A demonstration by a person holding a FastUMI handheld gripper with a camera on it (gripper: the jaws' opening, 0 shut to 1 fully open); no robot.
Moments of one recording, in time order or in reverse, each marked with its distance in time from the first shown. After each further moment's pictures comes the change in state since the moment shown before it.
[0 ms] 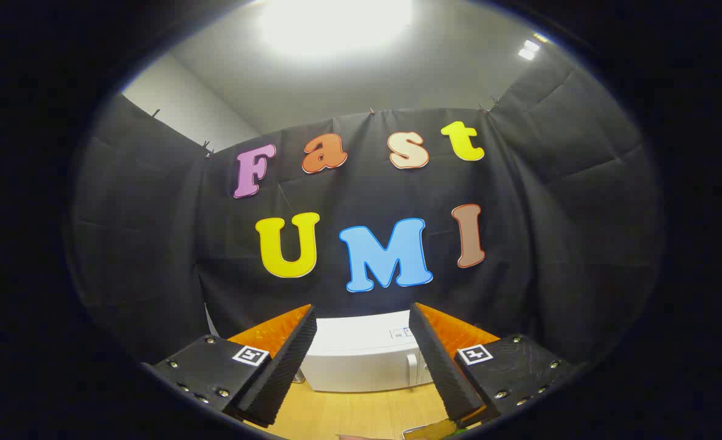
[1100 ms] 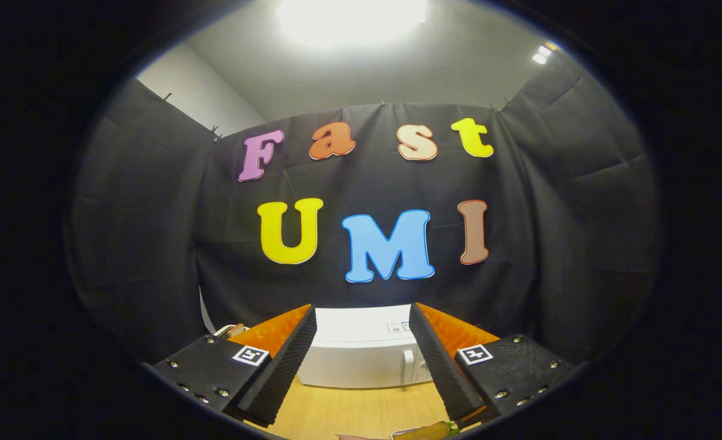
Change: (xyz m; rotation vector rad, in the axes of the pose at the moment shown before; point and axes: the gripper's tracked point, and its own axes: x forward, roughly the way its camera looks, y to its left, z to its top) arm 0.024 -0.013 -0.045 -0.067 0.019 -0.009
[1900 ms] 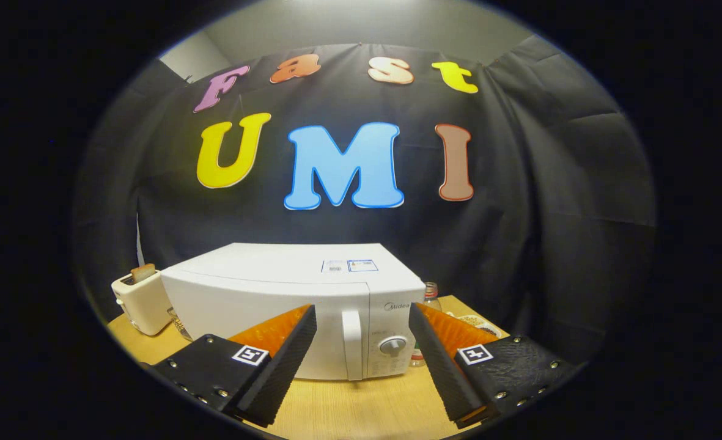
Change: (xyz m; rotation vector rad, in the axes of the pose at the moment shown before) arm 0.173 -0.103 -0.233 -0.026 0.203 -0.119
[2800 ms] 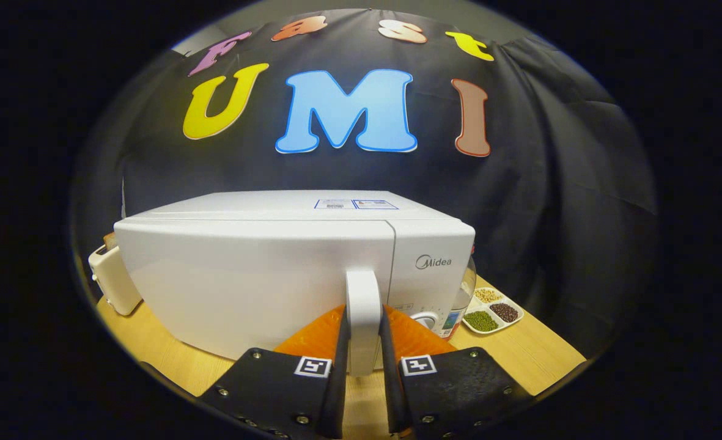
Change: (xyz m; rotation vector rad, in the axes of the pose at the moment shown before) arm 0.062 0.013 -0.058 -0.059 0.121 -0.023
